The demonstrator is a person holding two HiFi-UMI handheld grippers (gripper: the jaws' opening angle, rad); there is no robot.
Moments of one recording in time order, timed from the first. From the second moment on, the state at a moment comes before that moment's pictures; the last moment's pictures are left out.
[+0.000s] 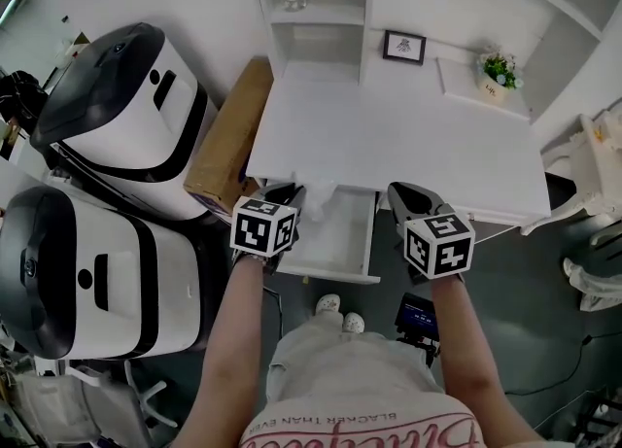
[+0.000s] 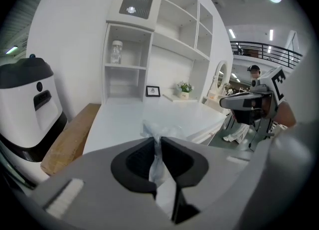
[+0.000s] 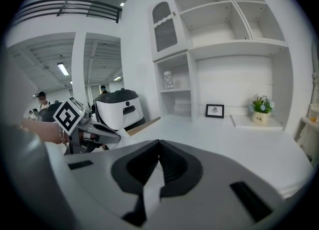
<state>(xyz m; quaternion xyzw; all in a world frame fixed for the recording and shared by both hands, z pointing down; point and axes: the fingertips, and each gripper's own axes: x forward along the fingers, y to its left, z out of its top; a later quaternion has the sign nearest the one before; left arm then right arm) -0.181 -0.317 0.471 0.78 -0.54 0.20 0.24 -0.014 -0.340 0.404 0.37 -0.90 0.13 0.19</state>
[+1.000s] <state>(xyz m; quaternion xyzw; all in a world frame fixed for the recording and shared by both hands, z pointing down) -0.206 -0.287 0.226 0.74 -0.67 -0.01 -0.03 -0.018 -0.323 0.222 0.36 -0.93 -0.03 0.06</state>
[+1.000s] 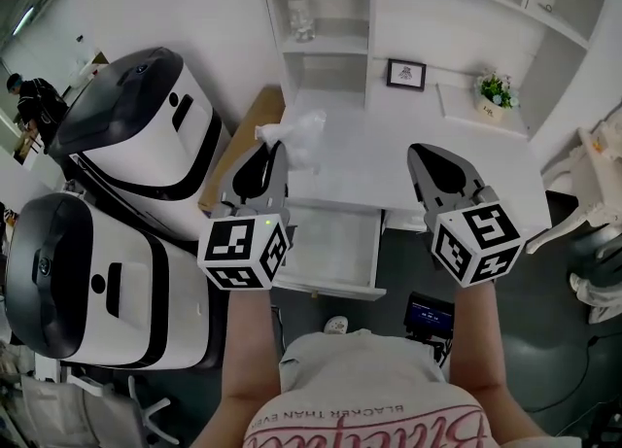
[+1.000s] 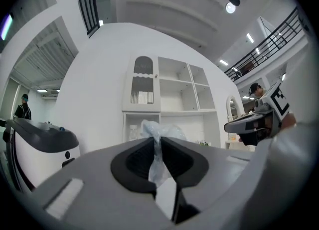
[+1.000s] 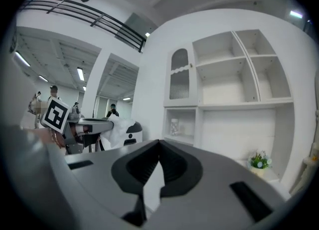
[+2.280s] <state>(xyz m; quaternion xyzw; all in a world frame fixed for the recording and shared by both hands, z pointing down) -0.225 -0.244 0.119 0.69 -0.70 -0.05 -0.18 -0.014 -0.288 0.125 0.40 -0.90 -0.17 -0.02</state>
